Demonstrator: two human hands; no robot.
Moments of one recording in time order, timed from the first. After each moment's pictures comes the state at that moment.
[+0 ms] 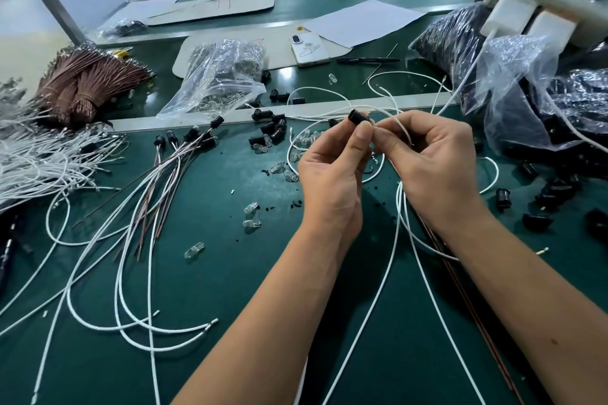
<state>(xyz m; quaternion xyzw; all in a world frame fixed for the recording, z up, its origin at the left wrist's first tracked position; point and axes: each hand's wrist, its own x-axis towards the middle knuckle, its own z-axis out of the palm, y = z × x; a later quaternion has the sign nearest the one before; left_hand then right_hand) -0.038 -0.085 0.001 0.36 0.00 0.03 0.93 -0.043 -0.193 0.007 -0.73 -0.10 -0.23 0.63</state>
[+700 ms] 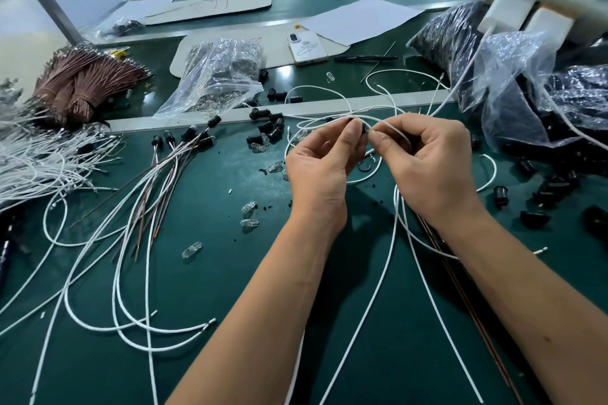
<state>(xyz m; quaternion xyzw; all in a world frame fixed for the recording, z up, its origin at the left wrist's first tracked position) -0.032 -0.073 0.002 0.44 0.03 0.03 0.90 -0.042 -0.196 0.005 -0.80 -0.09 -0.27 0.53</state>
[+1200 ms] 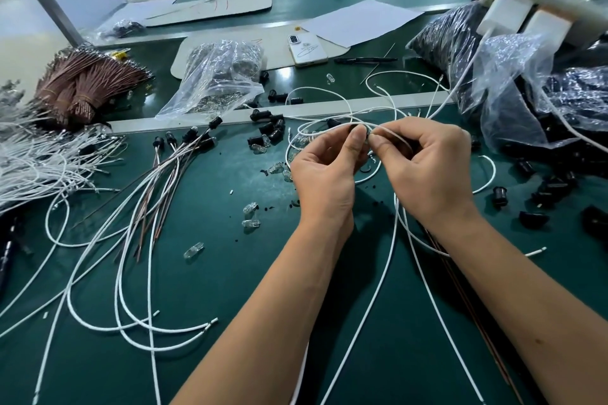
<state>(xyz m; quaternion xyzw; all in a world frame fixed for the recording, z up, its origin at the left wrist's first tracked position) -0.036 -0.080 -0.006 0.46 0.03 0.06 0.88 -0.045 -0.193 0.003 -0.81 -0.08 -0.30 0.49</state>
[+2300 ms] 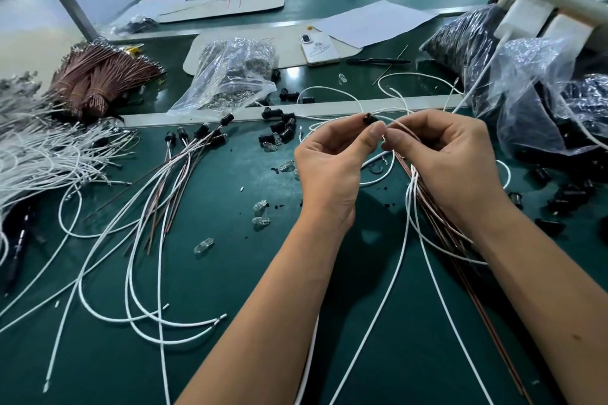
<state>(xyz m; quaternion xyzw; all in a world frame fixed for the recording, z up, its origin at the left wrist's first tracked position) -0.029 -0.069 0.003 0.48 -0.01 0.07 0.88 -0.036 -0.208 0.006 -0.73 -0.11 -0.18 0.65</state>
